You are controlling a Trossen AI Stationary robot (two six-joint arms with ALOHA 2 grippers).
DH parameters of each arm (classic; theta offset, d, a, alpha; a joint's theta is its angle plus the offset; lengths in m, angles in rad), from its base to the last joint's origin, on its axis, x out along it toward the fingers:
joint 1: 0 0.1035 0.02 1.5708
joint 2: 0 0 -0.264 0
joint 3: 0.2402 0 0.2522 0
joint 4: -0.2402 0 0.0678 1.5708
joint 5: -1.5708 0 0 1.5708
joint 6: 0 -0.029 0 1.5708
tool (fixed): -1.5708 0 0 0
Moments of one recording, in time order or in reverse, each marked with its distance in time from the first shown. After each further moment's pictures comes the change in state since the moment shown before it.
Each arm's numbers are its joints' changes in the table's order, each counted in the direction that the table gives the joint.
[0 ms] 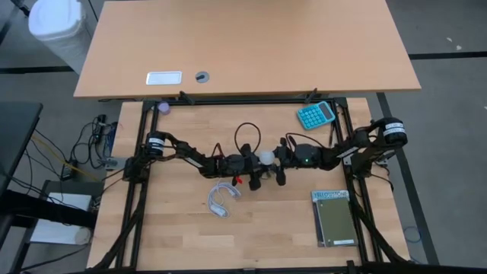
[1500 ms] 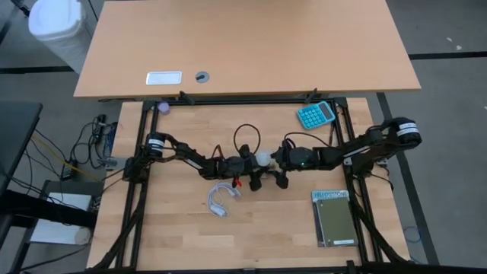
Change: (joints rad) left arm -0.020 0.000 -0.001 -0.008 -0.055 0.037; right arm 0.055 0.159 0.096 -0.515 0.063 -0.075
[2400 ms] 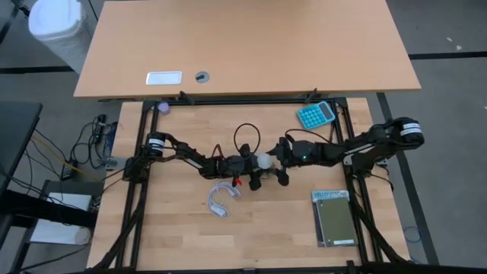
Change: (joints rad) left arm 0.001 -0.001 -0.001 0.011 0.032 -0.029; right arm -0.062 0.023 0.003 0.089 -0.148 0.087
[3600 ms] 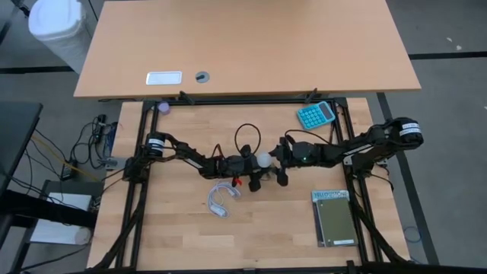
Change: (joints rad) left arm 0.000 0.000 0.001 -0.004 0.040 -0.006; right arm 0.011 -0.009 0.000 0.026 0.050 0.007
